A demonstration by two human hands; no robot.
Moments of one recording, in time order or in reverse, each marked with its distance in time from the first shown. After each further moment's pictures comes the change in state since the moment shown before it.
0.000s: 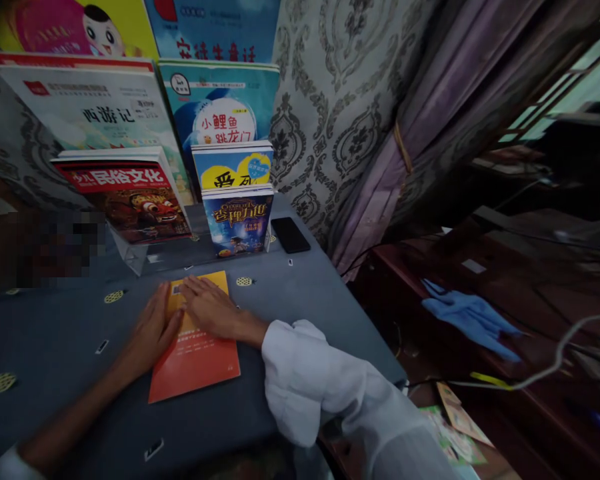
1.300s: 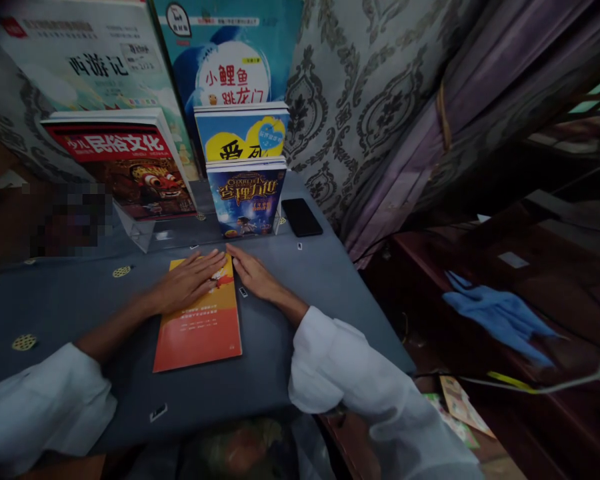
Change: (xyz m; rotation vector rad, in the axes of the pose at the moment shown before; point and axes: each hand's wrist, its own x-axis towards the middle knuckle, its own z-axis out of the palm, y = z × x) left_hand 0.074 0.020 -0.007 0.058 -0.606 0.396; right_hand -0.042 0.073 -0.016 0.445 0.183 0.173
